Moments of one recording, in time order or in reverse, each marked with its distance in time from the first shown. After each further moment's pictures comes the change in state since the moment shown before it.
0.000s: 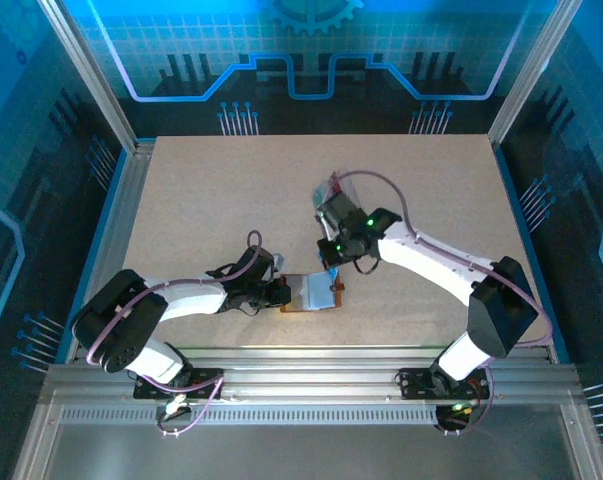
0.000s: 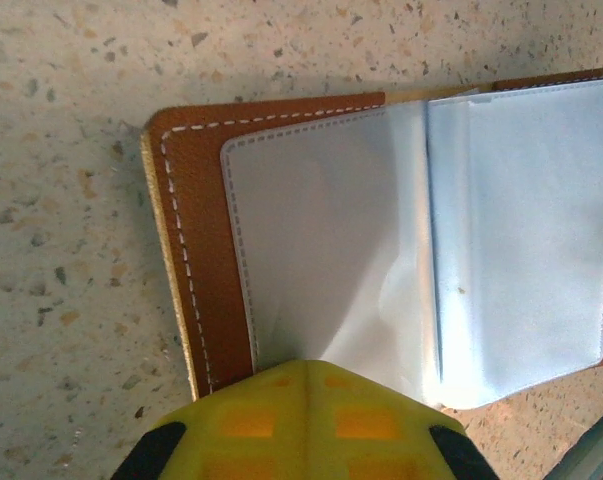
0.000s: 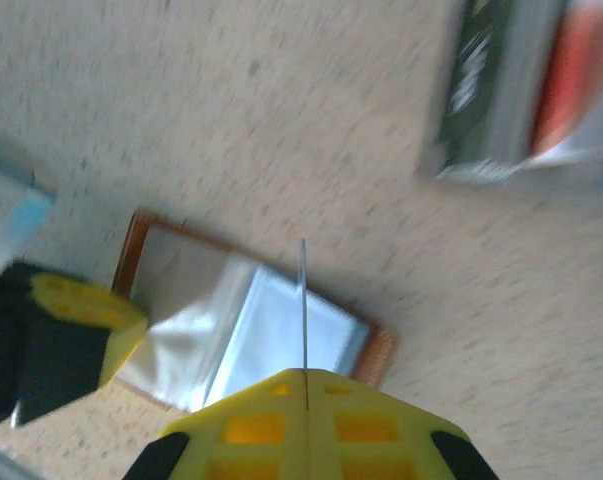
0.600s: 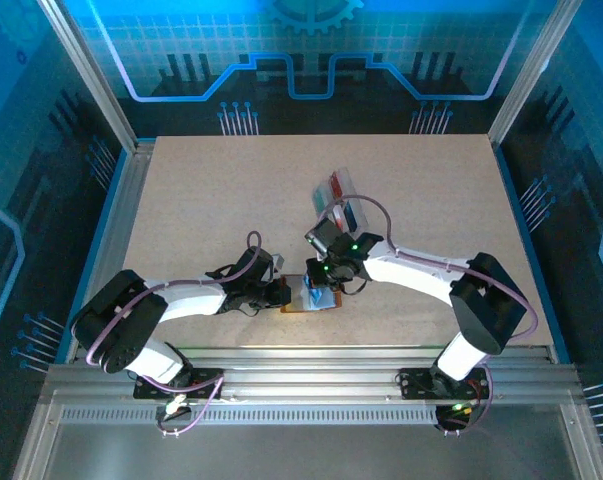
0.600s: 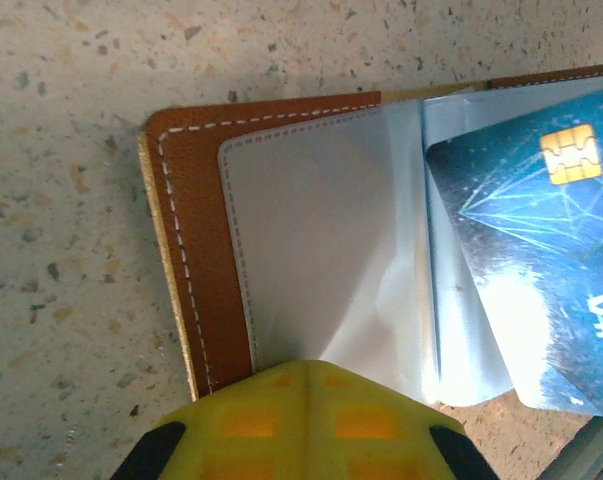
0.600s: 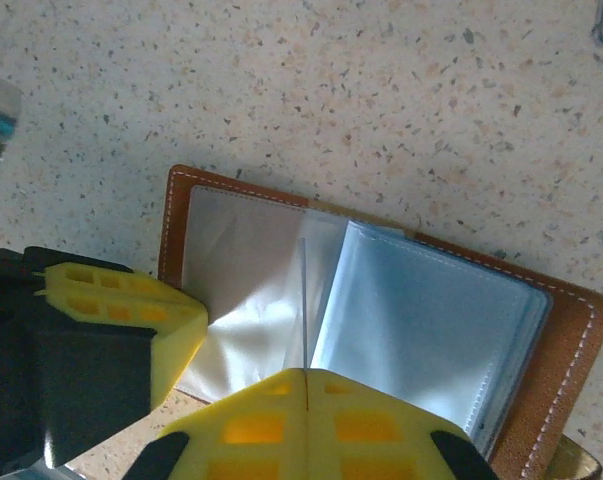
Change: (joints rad) left arm 0.000 -0.003 -0.013 0.022 0.008 -0.002; right arm 0.088 0.049 -0.140 0.201 -0.039 0.238
